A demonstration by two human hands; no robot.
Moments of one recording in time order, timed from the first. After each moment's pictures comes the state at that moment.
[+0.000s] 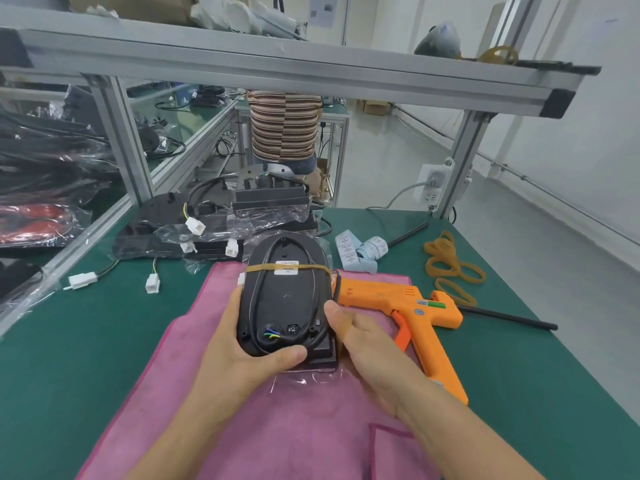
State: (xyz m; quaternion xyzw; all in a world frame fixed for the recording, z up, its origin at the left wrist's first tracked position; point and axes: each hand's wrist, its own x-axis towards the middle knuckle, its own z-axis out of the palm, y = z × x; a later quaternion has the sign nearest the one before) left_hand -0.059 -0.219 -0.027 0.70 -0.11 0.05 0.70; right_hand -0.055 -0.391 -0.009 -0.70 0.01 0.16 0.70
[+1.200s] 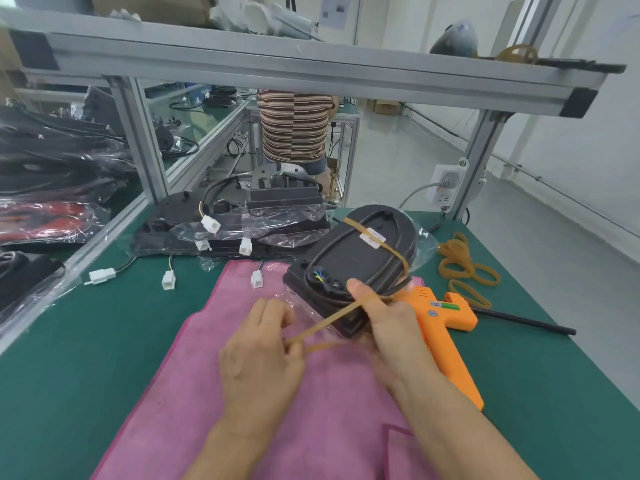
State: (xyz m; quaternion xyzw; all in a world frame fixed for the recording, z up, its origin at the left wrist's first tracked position) left_hand -0.065 -0.241 -0.026 0.89 -0.05 0.30 0.35; right_hand -0.042 -0.381 0.005 -0.59 0.13 -0.04 0.80
